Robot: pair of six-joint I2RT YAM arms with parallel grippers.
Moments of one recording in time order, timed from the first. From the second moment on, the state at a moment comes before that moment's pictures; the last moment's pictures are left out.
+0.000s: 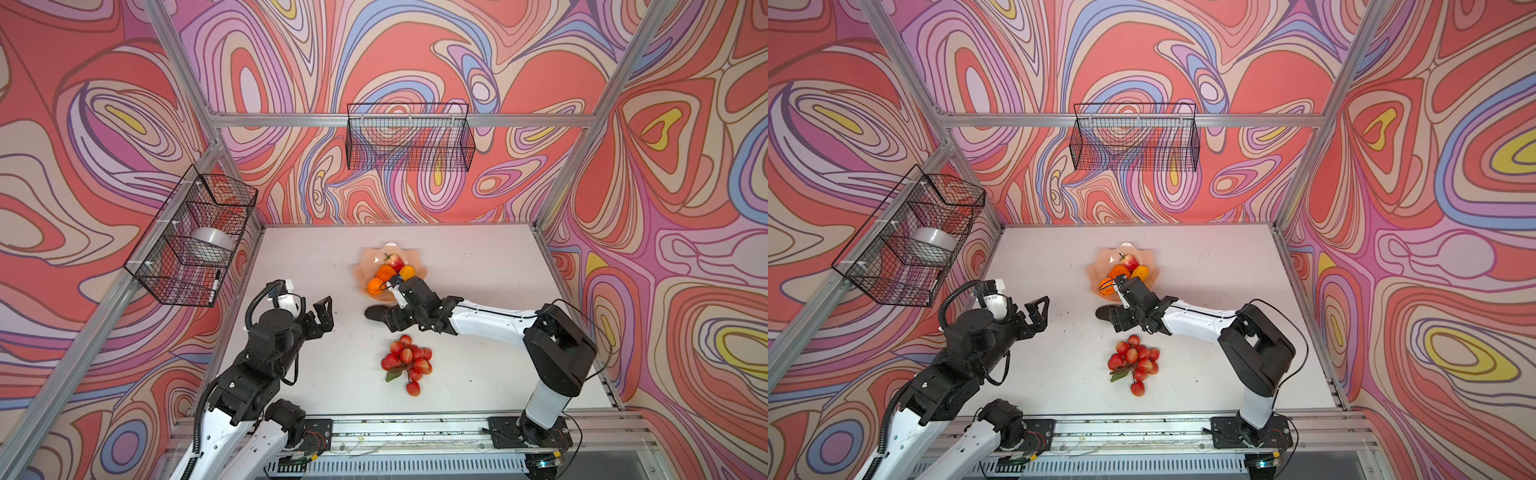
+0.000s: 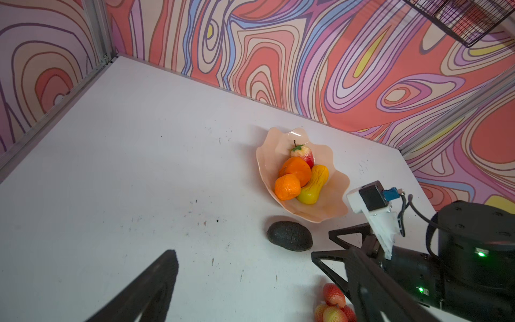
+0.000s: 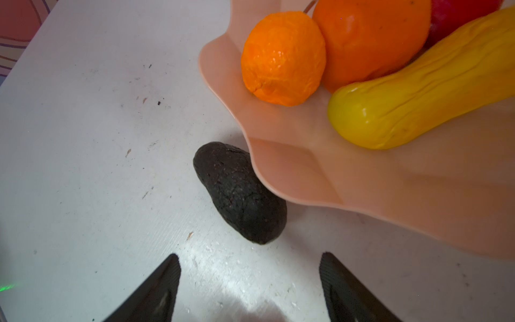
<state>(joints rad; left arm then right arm) -0.43 0.53 0.76 -0.64 -0.26 -0.54 0.81 1.80 1.11 -0.16 -0.04 0.32</state>
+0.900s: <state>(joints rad) -0.43 0.50 0.76 -0.72 -0.29 -0.55 0.92 1.99 1.27 -0.13 0.01 0.31</state>
